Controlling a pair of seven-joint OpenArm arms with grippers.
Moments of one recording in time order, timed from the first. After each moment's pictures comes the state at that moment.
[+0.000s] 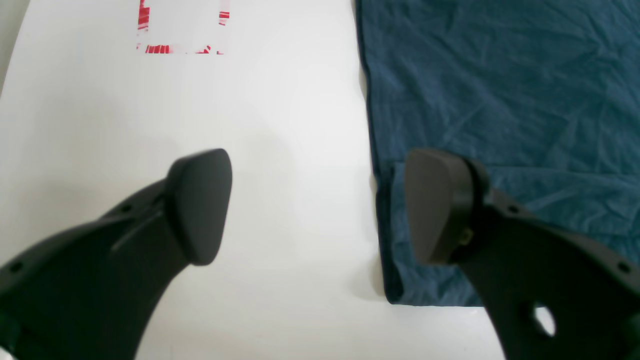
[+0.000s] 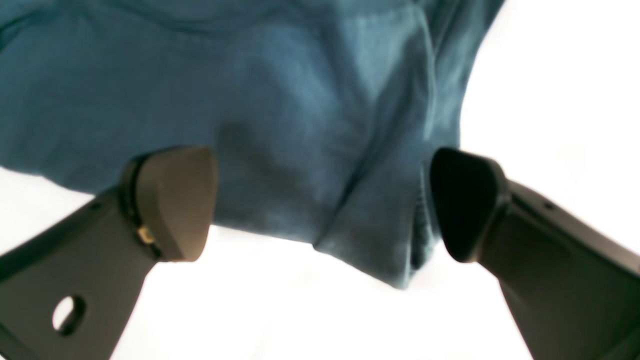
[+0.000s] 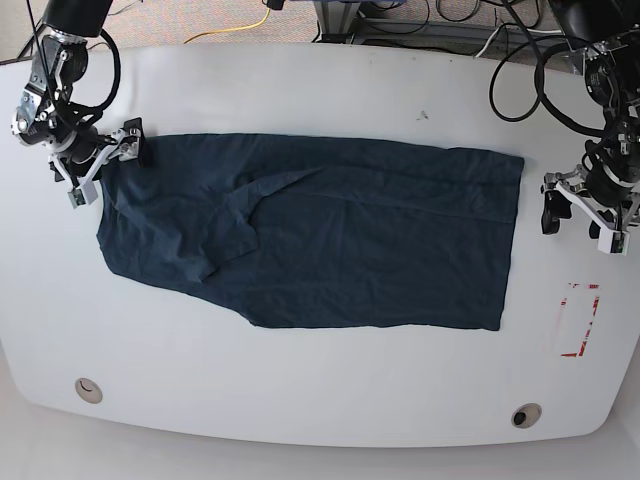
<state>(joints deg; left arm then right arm) 5.7 -22.5 -28.7 98.2 -28.7 -27.0 52.2 -10.0 25.2 27.8 82.3 32.0 39.7 -55.7</state>
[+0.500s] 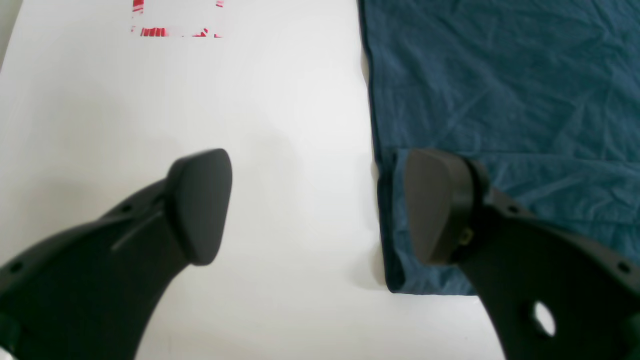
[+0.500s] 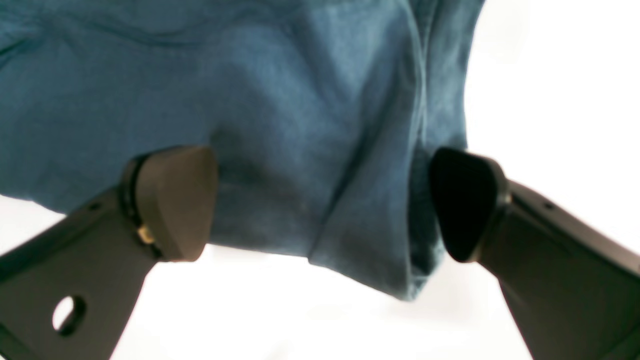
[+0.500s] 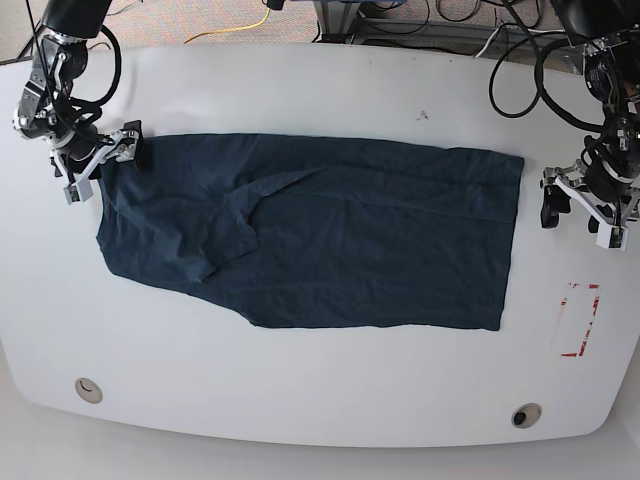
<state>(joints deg) 6.8 -22.5 -28.7 98.2 -28.7 -27.1 52.2 -9.9 25.5 27.9 77.7 32.5 39.8 -49.9</state>
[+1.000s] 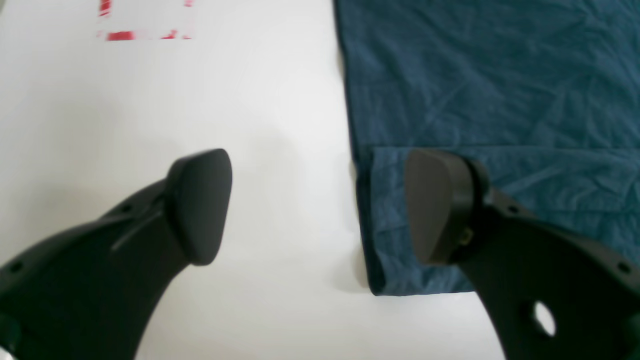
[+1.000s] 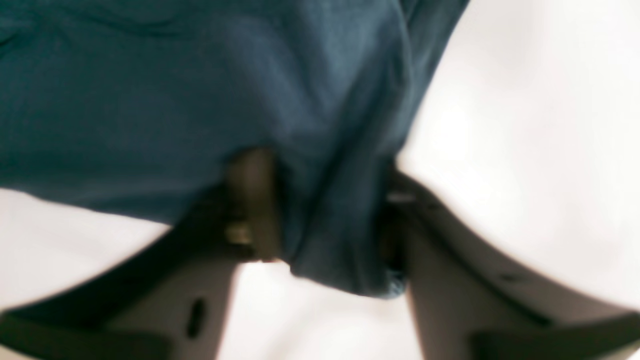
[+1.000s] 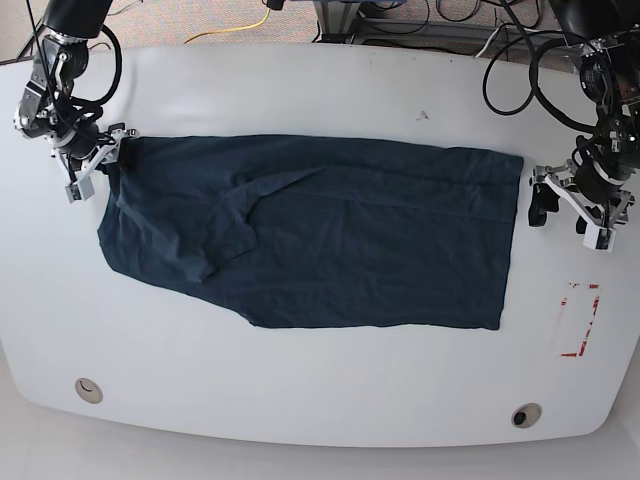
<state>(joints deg) 6.8 -22.6 -25.6 98.2 -29.0 -27.1 52.2 -9.7 25.2 27.9 77.1 32.2 39.7 -50.2</state>
